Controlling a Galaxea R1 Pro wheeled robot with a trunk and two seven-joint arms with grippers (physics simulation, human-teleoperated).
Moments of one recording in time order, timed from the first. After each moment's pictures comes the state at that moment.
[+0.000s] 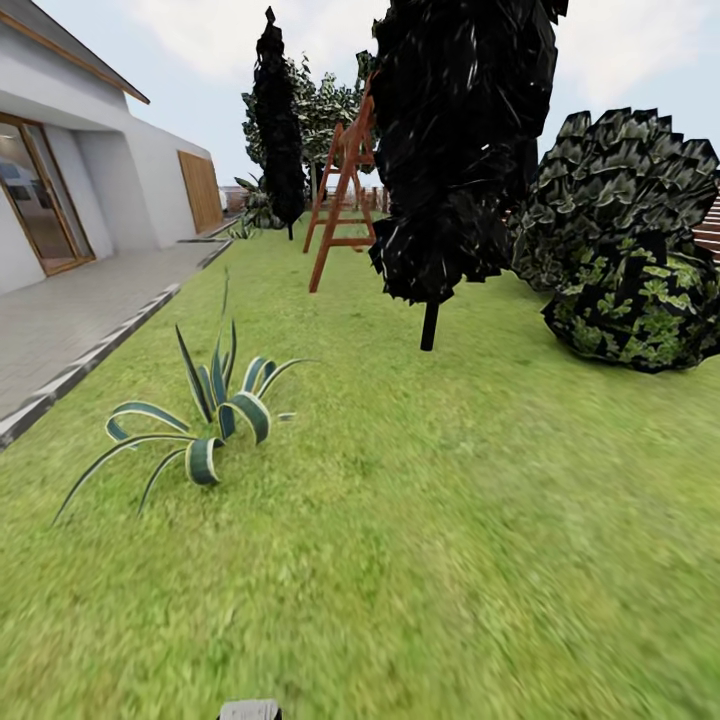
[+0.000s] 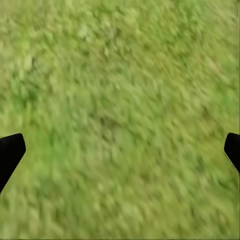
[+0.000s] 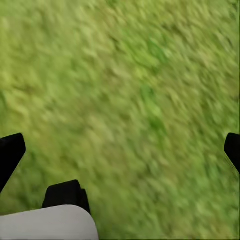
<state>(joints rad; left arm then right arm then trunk) -0.11 -0.08 0.01 -0.61 0.01 -0.17 0.01 -0.03 -0.10 -0.22 -0.31 0.00 -0.31 0.00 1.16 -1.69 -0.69</state>
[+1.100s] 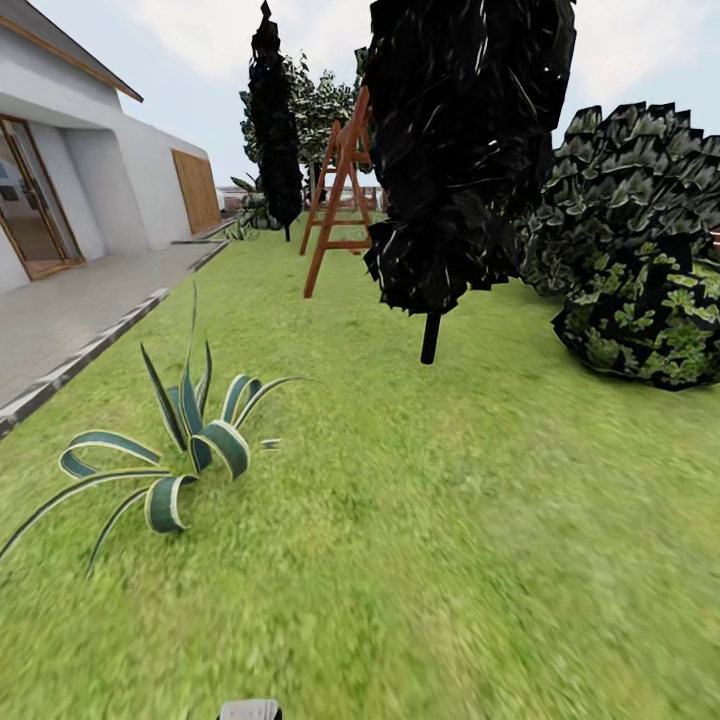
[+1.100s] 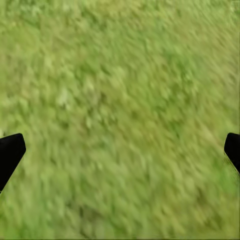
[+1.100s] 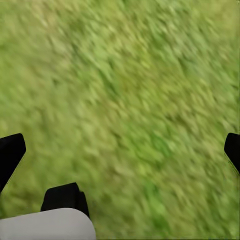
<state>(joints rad) -0.11 -0.08 0.01 -0.61 0.01 -0.17 0.01 -0.03 -0.11 -0.23 -0.31 0.00 -0.31 0.00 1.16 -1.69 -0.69</state>
